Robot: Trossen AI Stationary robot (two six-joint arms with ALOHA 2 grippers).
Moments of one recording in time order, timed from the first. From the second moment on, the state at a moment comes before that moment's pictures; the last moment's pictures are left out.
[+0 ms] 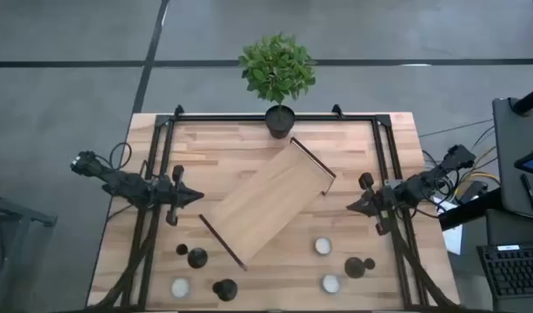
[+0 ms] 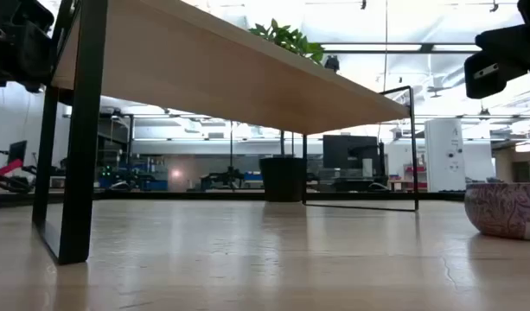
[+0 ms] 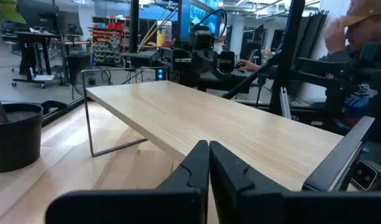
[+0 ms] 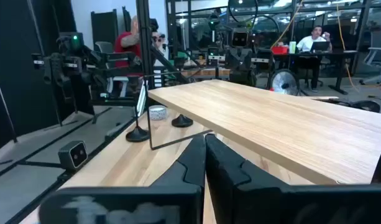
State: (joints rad) left arm -0.48 0.00 0.04 -0.04 -0.47 -0.08; right arm 0.58 0.03 0.01 0.06 0.37 0.07
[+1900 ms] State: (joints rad) left arm -0.48 0.00 0.04 -0.04 -0.47 -0.08; right arm 0.58 0.03 0.01 0.19 0.42 -0.11
